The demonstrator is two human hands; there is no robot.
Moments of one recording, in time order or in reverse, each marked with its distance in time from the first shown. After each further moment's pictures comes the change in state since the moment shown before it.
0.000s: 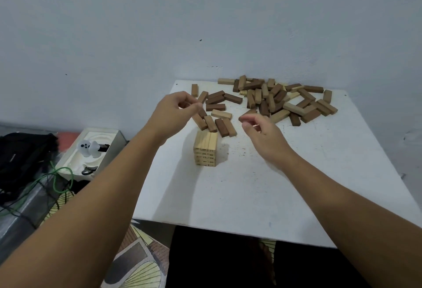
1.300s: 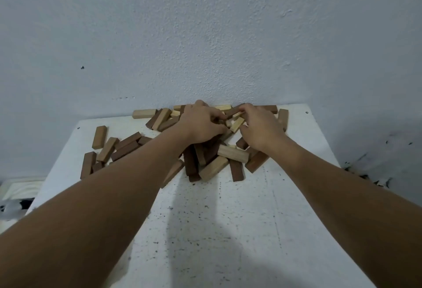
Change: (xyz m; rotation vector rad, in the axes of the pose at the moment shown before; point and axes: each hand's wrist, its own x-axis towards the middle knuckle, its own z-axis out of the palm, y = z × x) left_hand 0.233 0.073 0.266 0.620 -0.437 0.102; right_hand 0.201 0.138 -0.157 -0.643 0.007 0.158
